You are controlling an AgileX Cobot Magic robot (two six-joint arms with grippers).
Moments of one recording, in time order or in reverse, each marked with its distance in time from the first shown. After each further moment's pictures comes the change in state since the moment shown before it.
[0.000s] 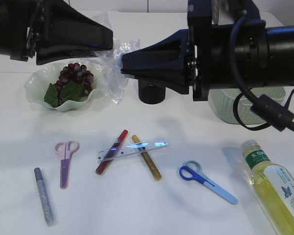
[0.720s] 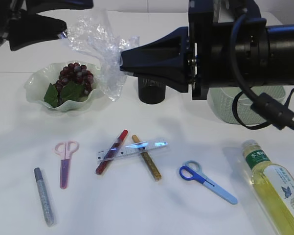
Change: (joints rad) left arm 0.106 -0.006 0.000 -0.053 -0.135 0.002; right arm 0.002 0.000 0.000 0.013 0.010 -0.002
